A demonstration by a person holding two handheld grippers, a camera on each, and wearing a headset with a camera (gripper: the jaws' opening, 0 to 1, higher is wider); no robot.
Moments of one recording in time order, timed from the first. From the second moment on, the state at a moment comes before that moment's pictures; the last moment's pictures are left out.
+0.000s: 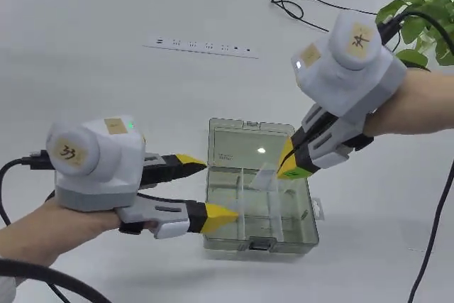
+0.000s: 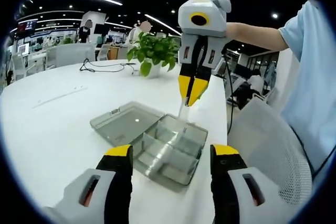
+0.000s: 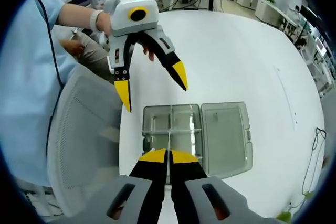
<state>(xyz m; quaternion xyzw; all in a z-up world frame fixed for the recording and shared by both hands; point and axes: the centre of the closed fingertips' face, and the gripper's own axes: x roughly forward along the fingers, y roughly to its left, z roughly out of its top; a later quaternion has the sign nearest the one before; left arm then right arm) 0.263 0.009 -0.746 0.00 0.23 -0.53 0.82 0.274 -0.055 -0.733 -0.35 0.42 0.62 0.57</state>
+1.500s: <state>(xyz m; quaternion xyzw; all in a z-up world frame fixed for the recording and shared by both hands) 0.253 0.034 -0.770 0.03 0.24 -0.50 0.84 0.275 -0.047 -0.761 -0.35 0.42 0.62 0.57</state>
